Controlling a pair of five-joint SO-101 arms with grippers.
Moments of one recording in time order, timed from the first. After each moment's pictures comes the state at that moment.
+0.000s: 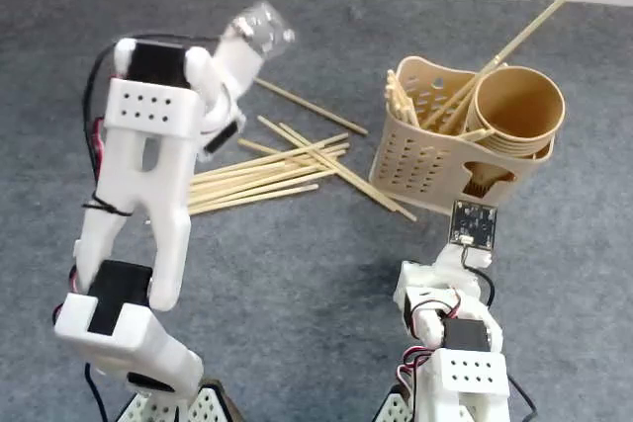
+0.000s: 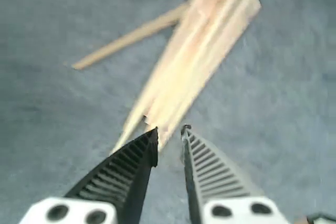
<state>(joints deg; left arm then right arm) 2.6 6.3 -19.2 100.2 -33.1 -2.3 -78.0 96.0 43.6 -6.0</state>
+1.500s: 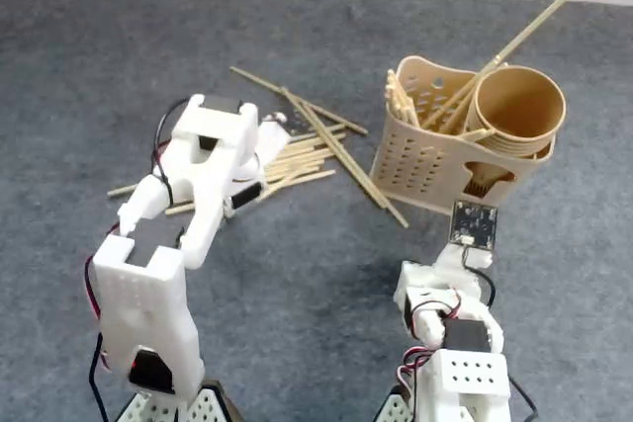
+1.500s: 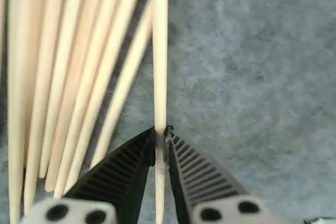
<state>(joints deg) 5.4 25.4 0.1 84.4 -35.1 -2.3 -78.0 96.0 43.6 -6.0</state>
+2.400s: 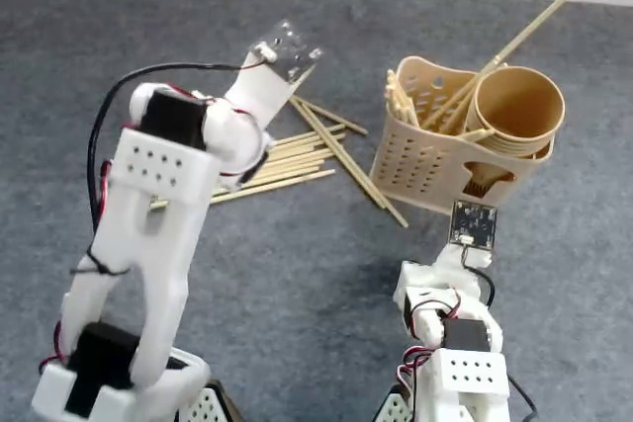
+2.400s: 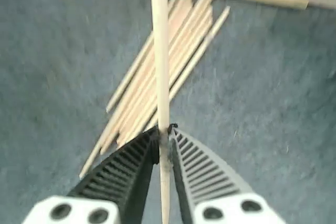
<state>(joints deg) 12.3 -12.5 -4.6 92.9 -17.3 -2.3 -78.0 96.0 43.6 -6.0</state>
